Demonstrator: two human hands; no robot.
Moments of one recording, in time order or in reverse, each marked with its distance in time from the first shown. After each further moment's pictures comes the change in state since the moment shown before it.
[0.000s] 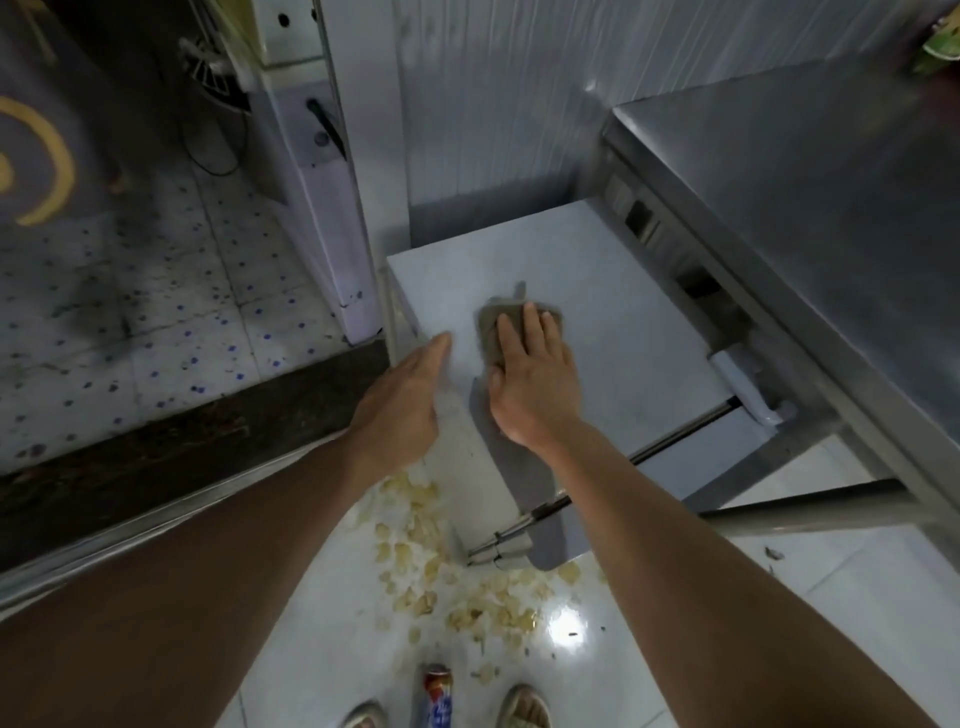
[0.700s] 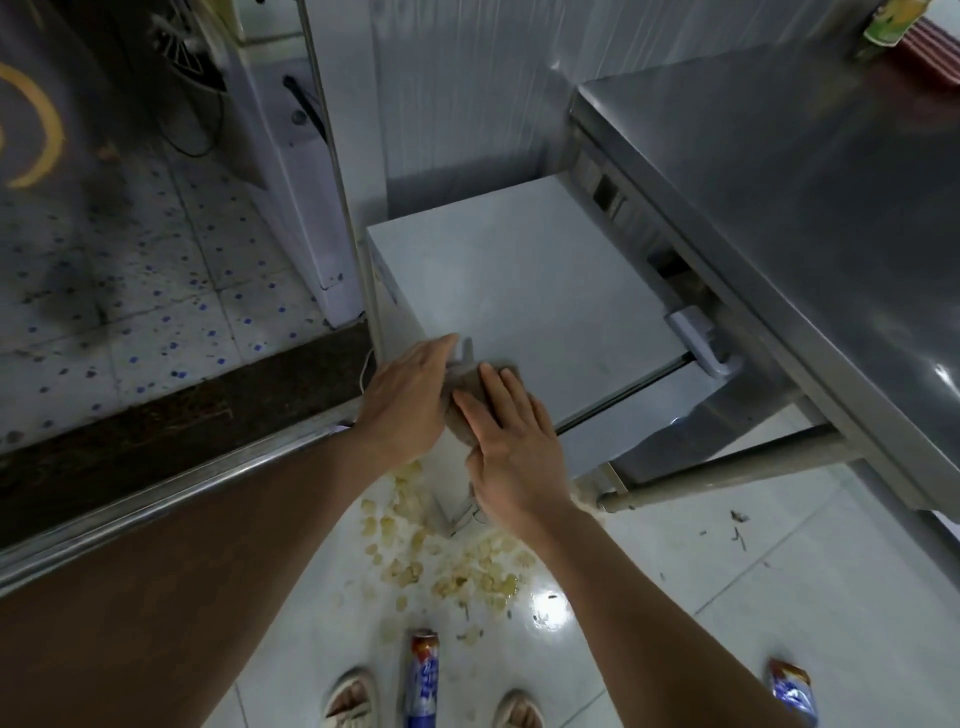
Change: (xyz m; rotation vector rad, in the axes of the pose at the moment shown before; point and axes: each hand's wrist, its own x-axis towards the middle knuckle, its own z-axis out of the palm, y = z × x) left_hand -0.032 0.032 0.021 0.147 -0.005 -0.009; right_hand -0.125 -0.011 0.007 0.082 0.032 -0.143
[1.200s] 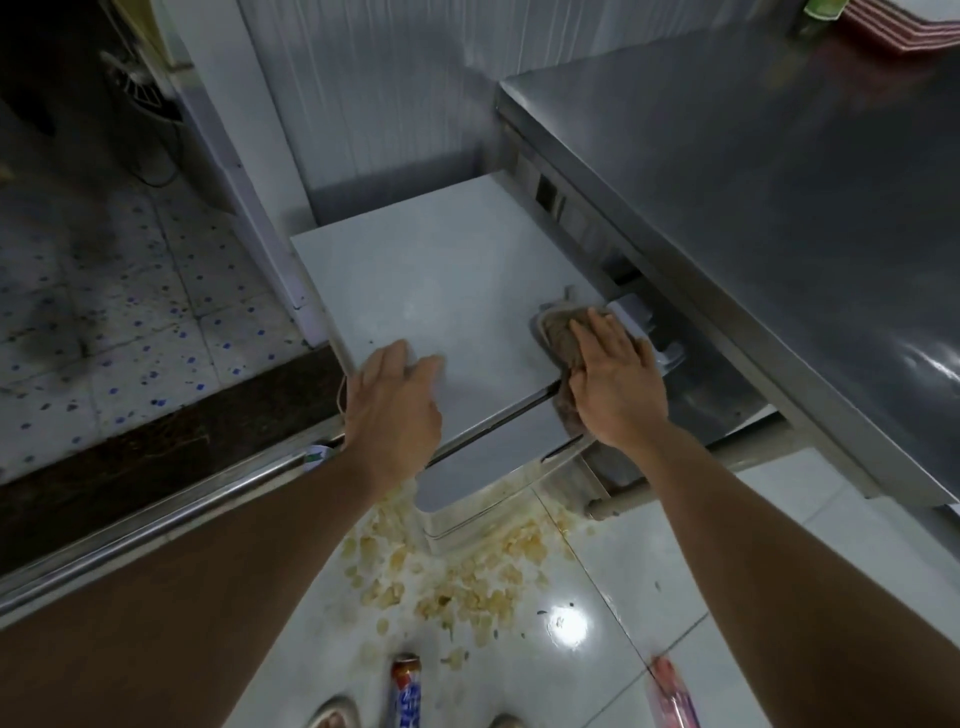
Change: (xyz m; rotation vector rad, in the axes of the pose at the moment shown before) left_hand 0.008 0.063 0.042 0.218 0.129 -0.056; right_hand 0.016 0.180 -0.048 -0.233 0.002 0.221
